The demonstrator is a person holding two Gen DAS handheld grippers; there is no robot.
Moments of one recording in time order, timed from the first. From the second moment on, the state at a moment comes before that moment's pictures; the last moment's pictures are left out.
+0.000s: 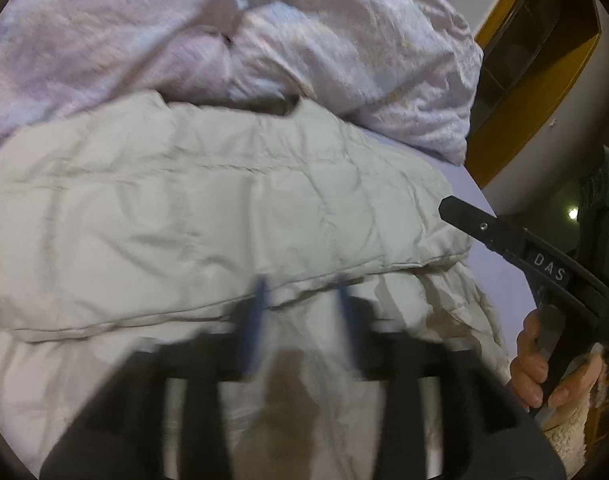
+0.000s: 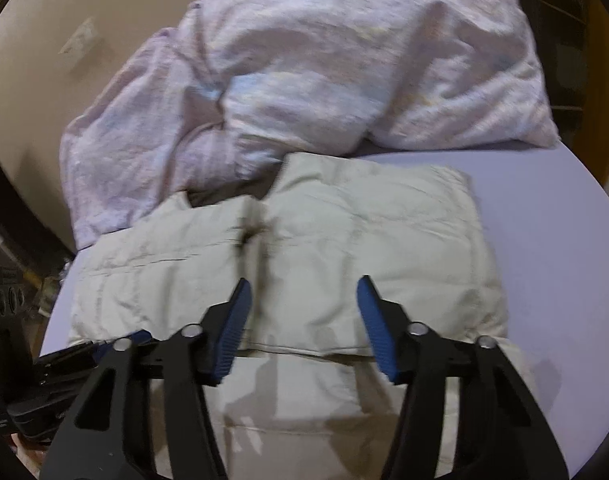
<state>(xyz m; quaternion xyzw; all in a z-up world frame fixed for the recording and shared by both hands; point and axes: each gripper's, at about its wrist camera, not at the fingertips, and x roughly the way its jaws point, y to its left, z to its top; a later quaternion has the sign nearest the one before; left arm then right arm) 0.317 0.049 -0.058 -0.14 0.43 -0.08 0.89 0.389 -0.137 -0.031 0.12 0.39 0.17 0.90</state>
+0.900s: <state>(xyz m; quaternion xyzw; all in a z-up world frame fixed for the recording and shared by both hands) 0.122 0.272 -0.082 -0.22 0.44 0.09 0.87 0.346 -0.195 -0.069 0.17 0.49 0.22 0.82</state>
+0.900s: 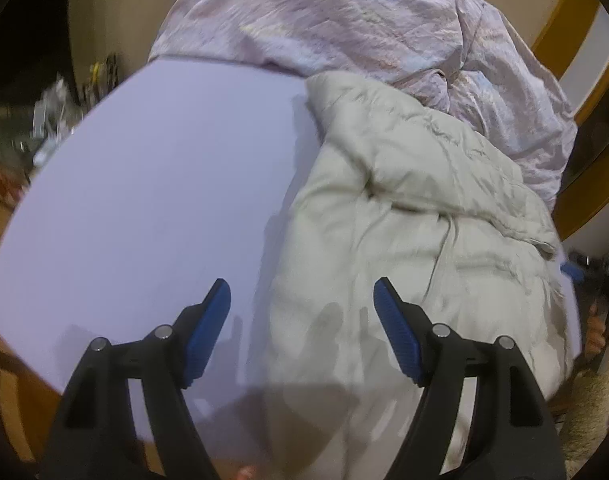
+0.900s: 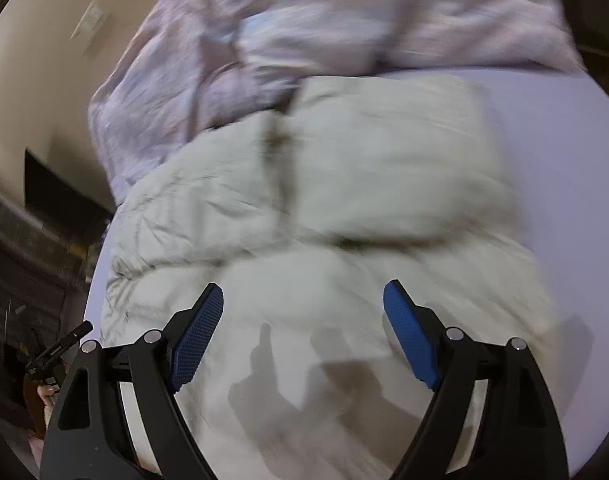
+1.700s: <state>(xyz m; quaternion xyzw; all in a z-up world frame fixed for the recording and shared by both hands) 0.040 0.232 -0.128 -0.34 0.43 -0.01 0.84 0.233 -0.329 -0.162 0.36 0.53 0.27 0.72</state>
